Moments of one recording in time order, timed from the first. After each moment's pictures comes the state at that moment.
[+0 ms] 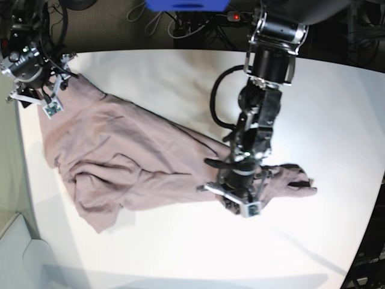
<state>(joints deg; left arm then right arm) -15.6 2.7 13.3 70.8 -14.5 15.4 18.4 -22.8 14.7 23.0 115.1 -0.3 40.1 -60.3</state>
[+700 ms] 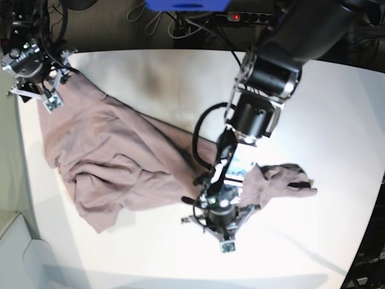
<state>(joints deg) -36.2 7.8 15.9 44.5 -11.0 24.5 17.7 -24.2 14.8 23.1 115.1 -0.3 40.1 -60.5</state>
